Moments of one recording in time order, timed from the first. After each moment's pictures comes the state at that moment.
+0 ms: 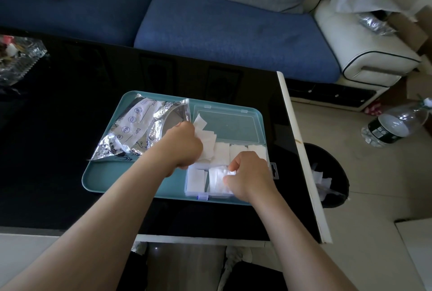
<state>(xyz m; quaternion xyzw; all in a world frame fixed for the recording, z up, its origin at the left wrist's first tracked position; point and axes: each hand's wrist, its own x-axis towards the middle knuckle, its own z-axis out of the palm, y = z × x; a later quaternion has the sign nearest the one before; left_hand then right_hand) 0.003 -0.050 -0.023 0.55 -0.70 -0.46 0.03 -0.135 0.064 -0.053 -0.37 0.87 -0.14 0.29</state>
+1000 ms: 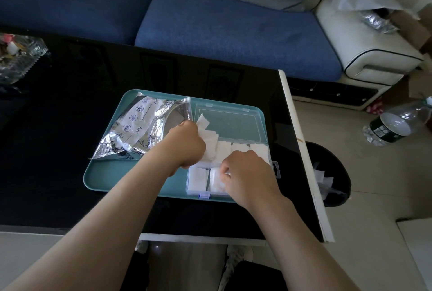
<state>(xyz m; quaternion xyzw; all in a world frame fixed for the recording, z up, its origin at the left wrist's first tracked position) 0.002 -0.048 -0.022 0.55 -0.71 -0.44 0.00 -0.130 0.065 -0.057 -0.59 0.80 0.00 0.12</state>
